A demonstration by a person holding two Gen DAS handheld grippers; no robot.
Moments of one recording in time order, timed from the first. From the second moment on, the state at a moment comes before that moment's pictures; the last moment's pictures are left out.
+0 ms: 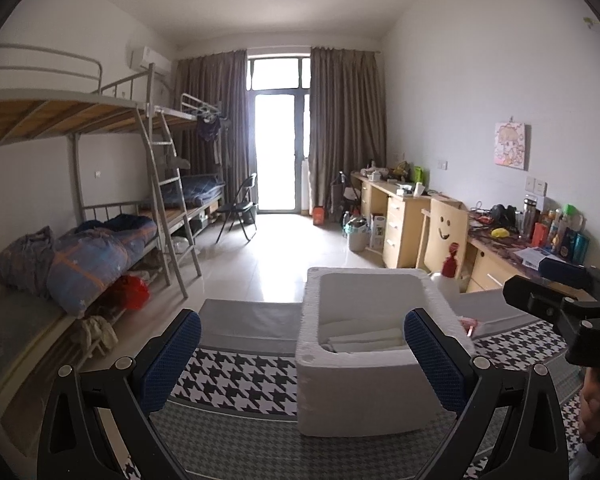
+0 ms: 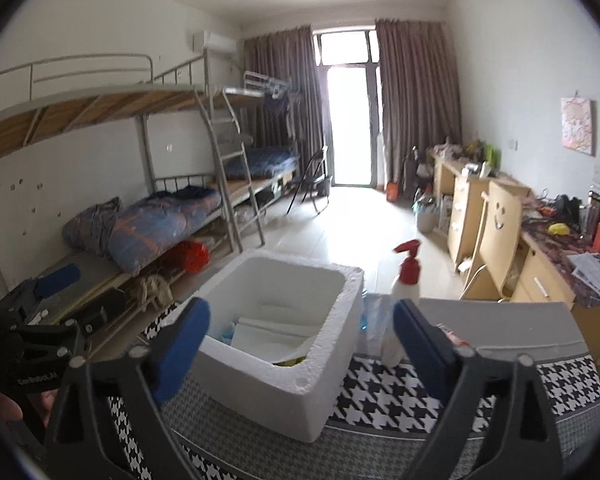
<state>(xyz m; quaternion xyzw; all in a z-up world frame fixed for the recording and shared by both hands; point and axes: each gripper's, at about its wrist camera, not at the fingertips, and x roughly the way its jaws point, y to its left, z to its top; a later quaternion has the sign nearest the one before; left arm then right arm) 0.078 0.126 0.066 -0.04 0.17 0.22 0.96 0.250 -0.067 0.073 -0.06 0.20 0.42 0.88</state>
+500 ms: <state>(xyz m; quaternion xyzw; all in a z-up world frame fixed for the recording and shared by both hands) 0.050 0.098 0.071 -0.03 0.15 0.21 0.97 0.214 -0.111 0.070 -0.06 0.17 0.41 0.89</state>
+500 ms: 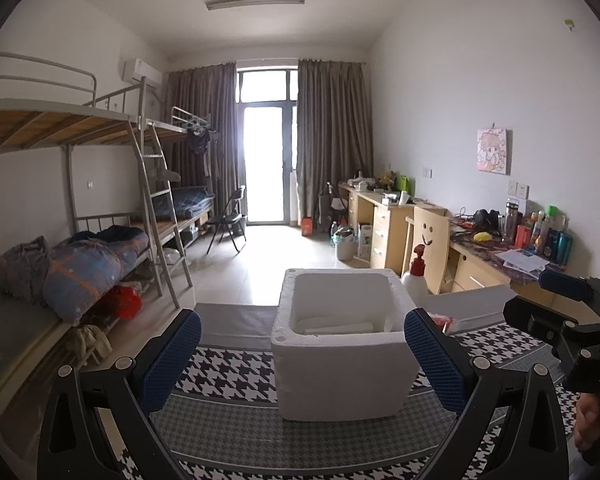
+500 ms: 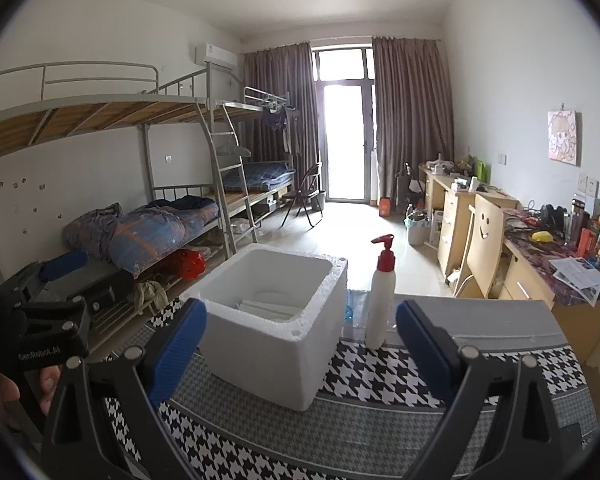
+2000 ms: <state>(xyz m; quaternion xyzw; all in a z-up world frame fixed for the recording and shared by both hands) -0.004 0.042 0.039 -0.02 0.11 0.20 0.97 0.142 -0.174 0.040 -0.05 0.11 0.38 0.92</state>
